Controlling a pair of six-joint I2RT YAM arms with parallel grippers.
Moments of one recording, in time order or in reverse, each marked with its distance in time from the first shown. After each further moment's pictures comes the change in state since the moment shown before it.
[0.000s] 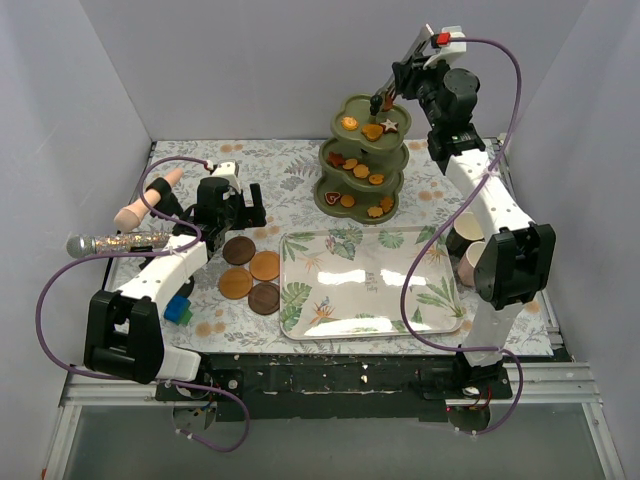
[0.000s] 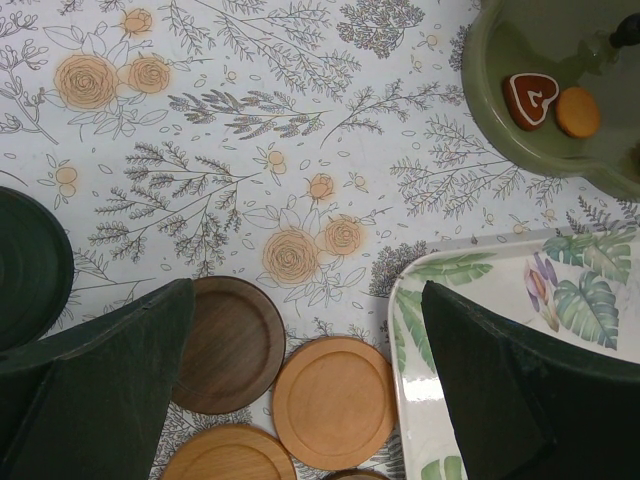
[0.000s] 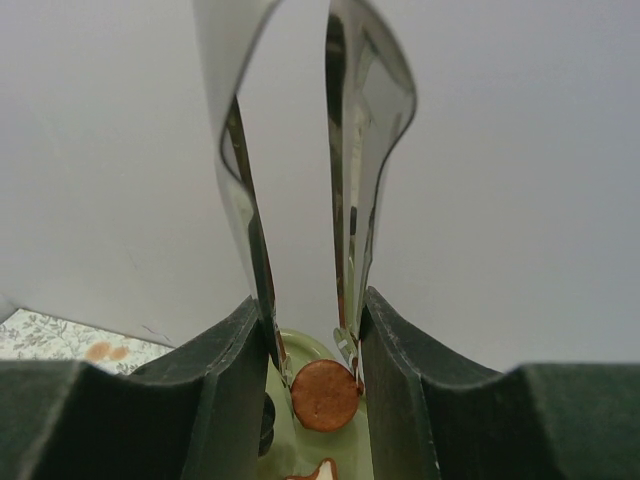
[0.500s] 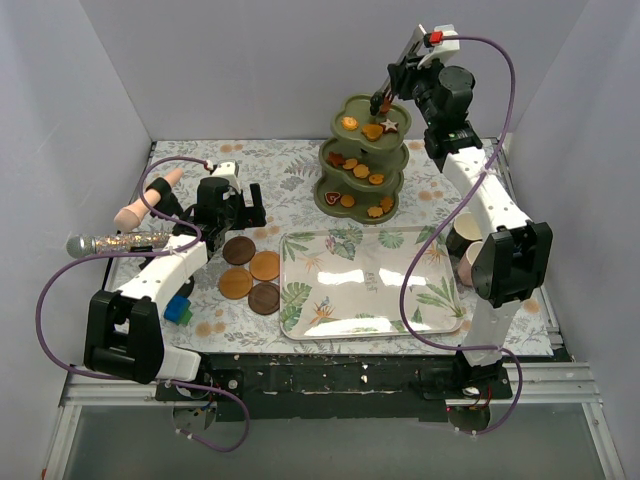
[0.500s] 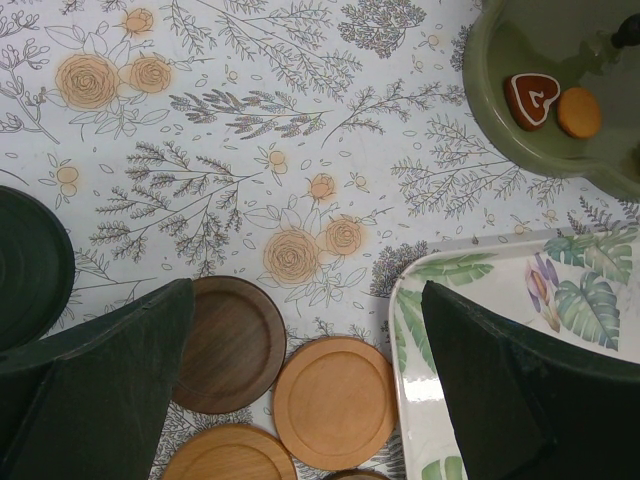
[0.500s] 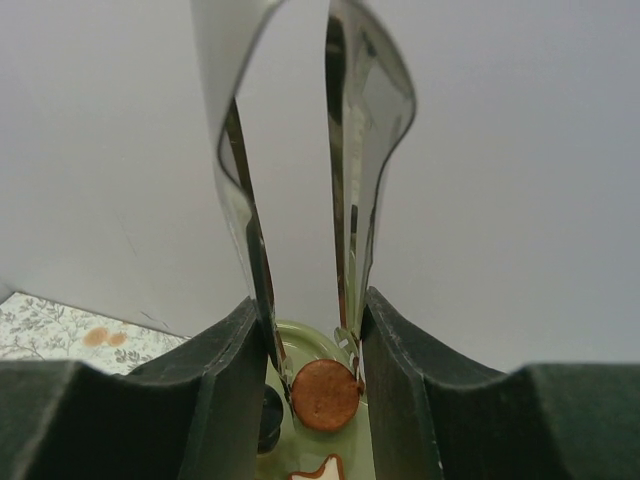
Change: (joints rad) left arm 0.000 0.000 0.000 -0.001 -0.003 0.000; right arm 0.015 0.024 0.040 -0.053 0.000 -0.026
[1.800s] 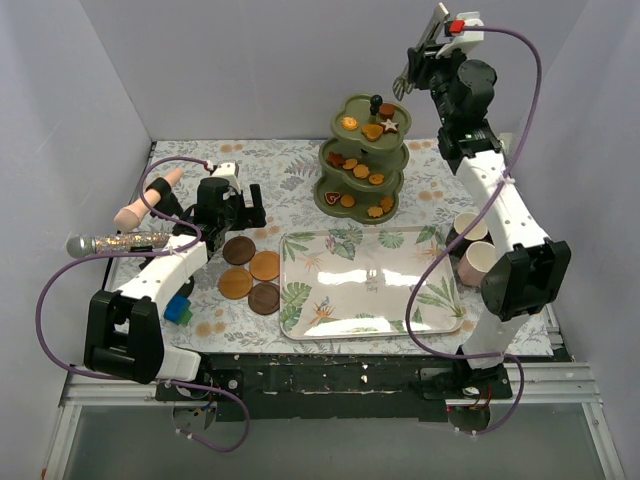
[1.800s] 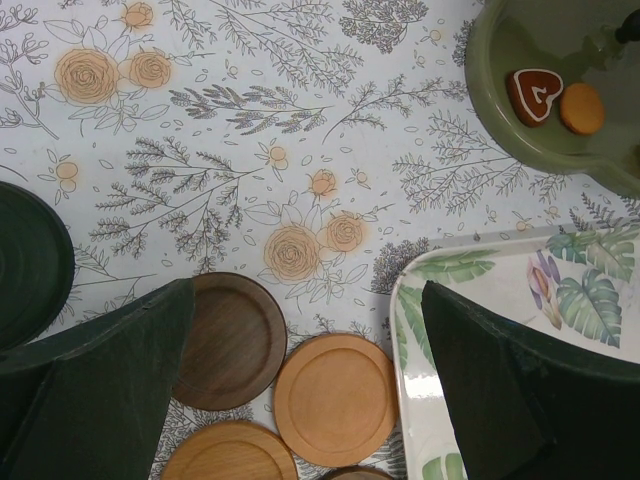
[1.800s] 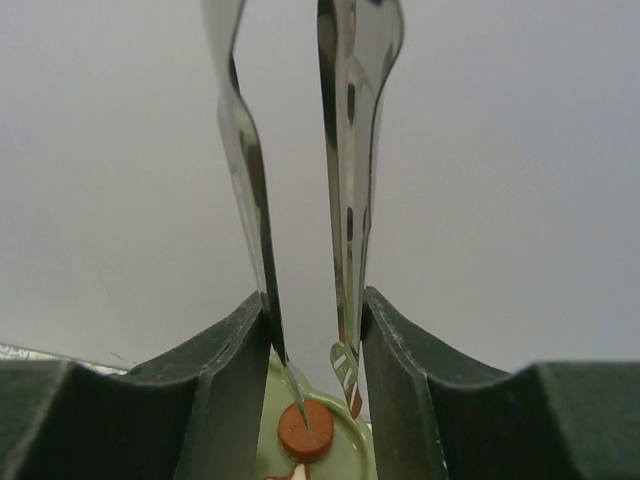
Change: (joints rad) left arm 0.000 0.000 0.000 -0.006 0.000 0.000; right arm -0.003 -0.081 0.007 -0.019 0.079 -0.053
